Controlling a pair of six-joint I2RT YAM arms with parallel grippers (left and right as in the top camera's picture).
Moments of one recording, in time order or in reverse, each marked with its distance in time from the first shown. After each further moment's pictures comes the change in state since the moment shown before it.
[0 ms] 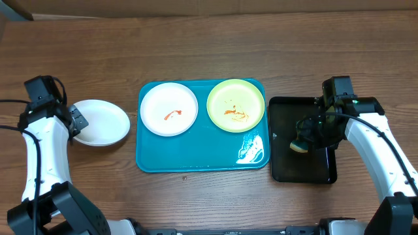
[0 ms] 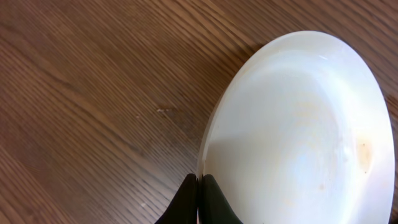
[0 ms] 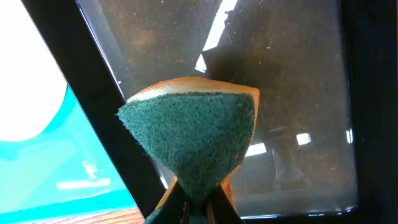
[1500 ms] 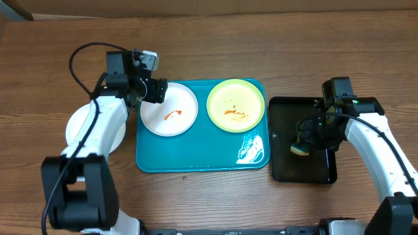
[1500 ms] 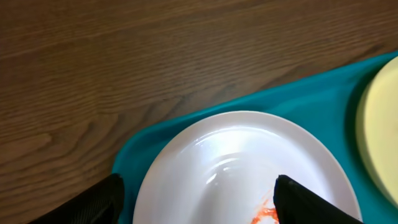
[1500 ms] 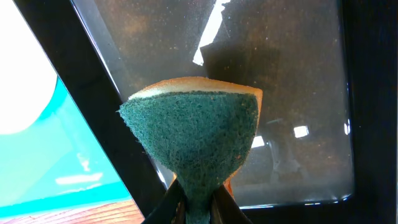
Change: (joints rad) left arm -0.463 0.159 0.005 0.410 0.468 0.404; right arm 0.000 0.000 0.000 -0.032 0.000 -0.003
